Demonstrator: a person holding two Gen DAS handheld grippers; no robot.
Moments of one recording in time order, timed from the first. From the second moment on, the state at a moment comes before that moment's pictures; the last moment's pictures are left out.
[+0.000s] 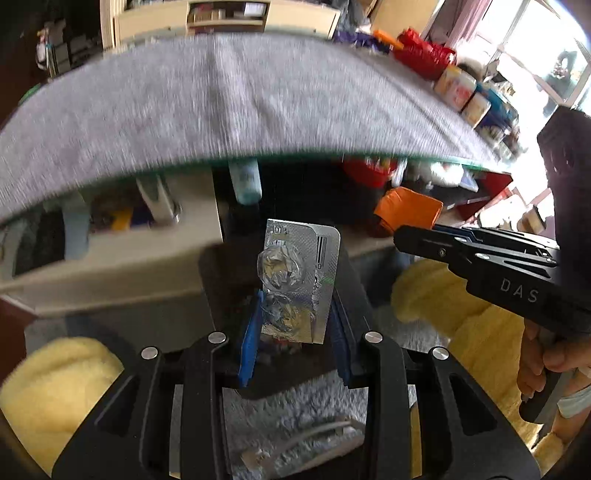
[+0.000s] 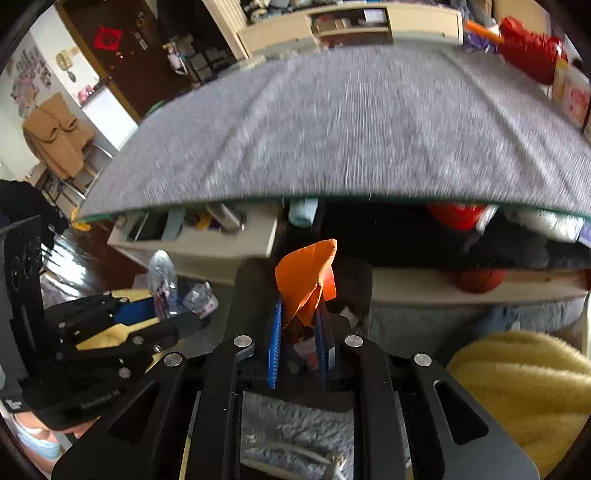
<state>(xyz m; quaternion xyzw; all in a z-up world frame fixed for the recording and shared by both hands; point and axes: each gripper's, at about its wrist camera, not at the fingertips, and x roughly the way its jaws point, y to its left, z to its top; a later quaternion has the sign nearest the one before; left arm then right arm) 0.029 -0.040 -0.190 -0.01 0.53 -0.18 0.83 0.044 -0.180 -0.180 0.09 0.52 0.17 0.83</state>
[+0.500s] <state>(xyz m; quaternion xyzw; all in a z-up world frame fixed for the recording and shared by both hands) 0.026 -0.036 -0.258 -0.03 0.59 -0.18 0.78 0.050 -0.171 -0.237 0.09 0.58 0.15 0.80</state>
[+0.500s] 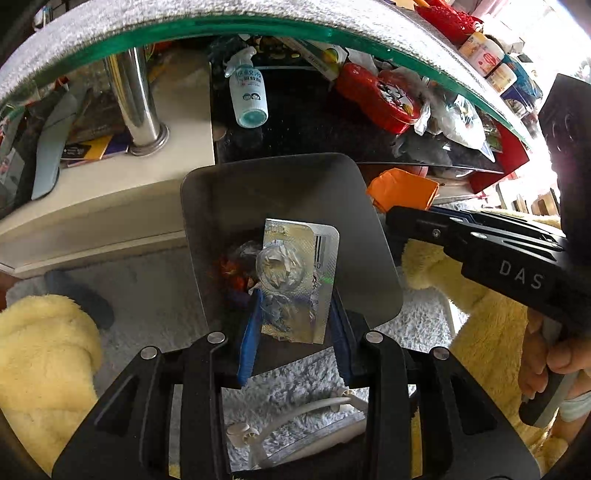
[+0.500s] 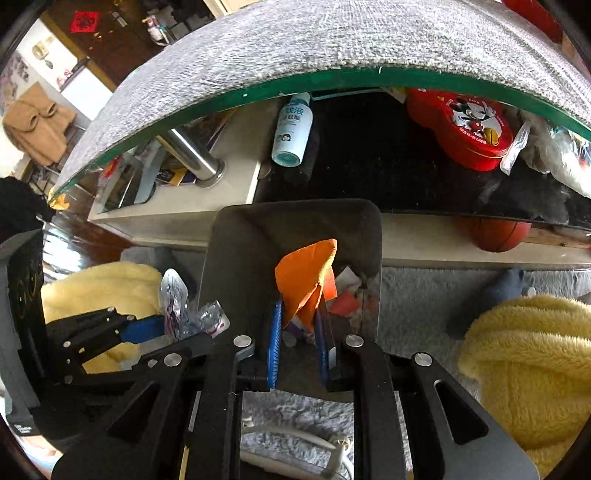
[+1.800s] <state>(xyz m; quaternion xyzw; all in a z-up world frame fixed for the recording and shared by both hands) -0.007 0.000 -0.059 0.01 0.33 -0.10 0.94 0.001 -0.220 -0.043 0.03 0.27 -0.01 0.96</state>
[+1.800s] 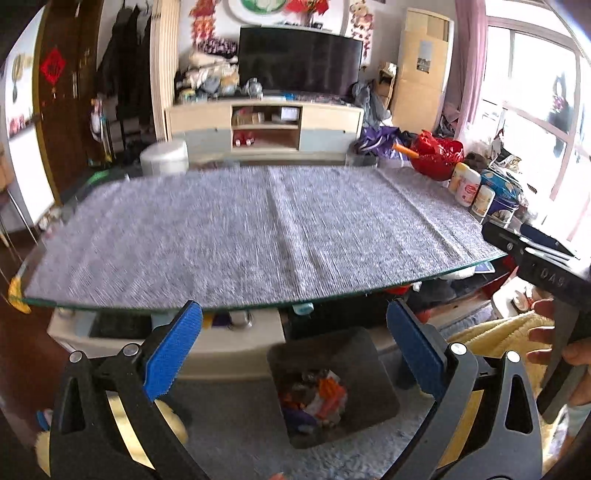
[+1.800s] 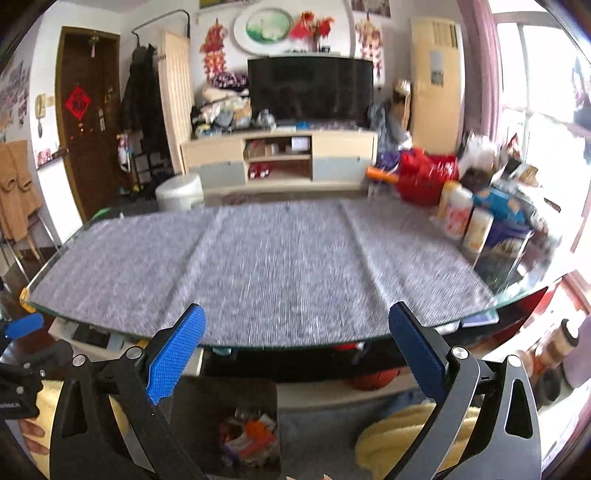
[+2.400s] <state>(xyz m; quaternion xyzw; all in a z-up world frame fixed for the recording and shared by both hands) -0.021 0.009 -0.024 0.02 0.28 -0.06 0.96 -0.024 -0.216 -0.016 0.03 0.24 -0.01 0.97</state>
